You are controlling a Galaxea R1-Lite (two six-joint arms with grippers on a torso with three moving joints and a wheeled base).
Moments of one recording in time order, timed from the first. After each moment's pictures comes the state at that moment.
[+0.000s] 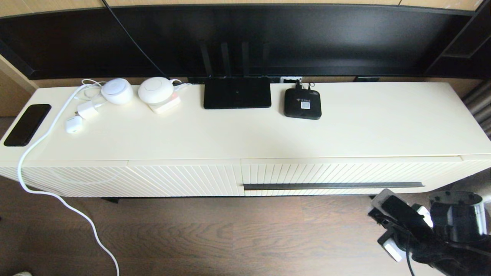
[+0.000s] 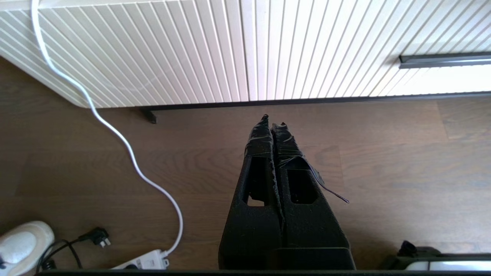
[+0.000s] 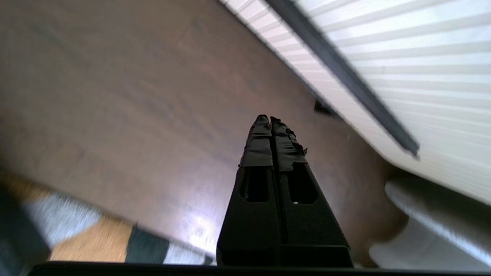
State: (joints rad) left arm 0.00 0.00 0.00 0.00 0.00 0.04; right arm 0.35 1.60 -0.25 -0.82 -0.27 -0.52
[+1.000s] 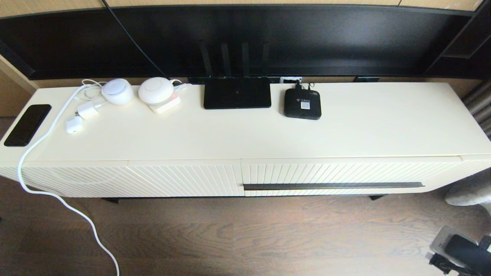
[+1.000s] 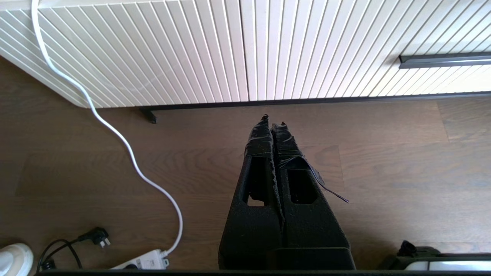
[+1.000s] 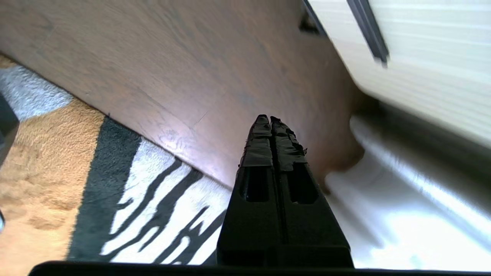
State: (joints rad) left arm 0.00 0.00 0.00 0.00 0.00 0.04; right arm 0.26 1.13 -0.25 -0.22 -0.29 -0.71
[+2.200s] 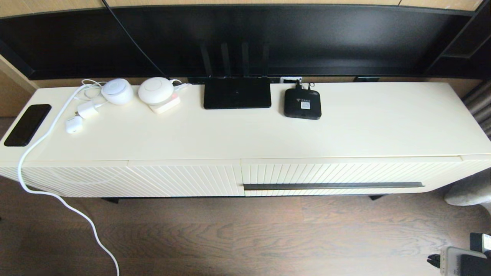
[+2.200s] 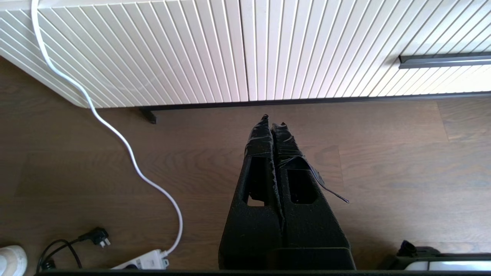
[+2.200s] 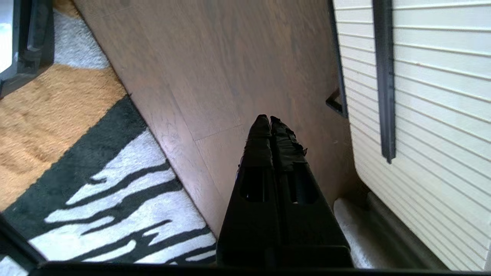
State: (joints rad) left arm 0.00 0.00 0.00 0.00 0.00 0.04; right arm 0.03 1.11 -0.38 0.03 0.15 -1.19
